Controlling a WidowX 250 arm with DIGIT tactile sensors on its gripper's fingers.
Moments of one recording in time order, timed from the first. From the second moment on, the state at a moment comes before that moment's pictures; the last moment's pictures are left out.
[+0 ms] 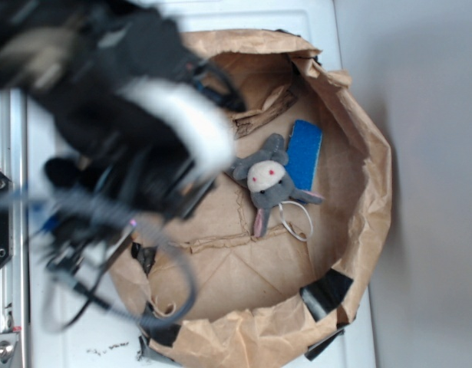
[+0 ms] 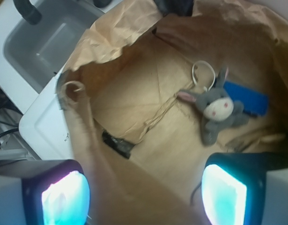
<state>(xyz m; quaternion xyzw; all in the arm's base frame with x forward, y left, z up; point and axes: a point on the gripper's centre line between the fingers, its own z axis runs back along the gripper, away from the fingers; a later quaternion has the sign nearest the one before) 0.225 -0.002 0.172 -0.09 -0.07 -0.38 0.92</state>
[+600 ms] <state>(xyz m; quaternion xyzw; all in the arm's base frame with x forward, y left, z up) 0.246 0.011 0.151 -0.07 -0.08 -0.43 0.90</state>
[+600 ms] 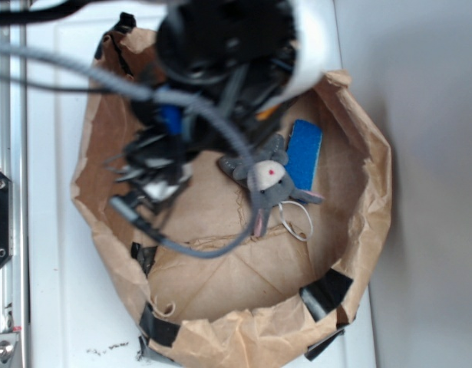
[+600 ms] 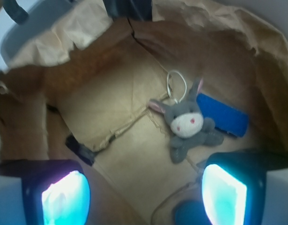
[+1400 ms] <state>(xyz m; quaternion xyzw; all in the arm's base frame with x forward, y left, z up) 0.285 0.011 0.097 -0.07 -0.06 -0.46 0.88</state>
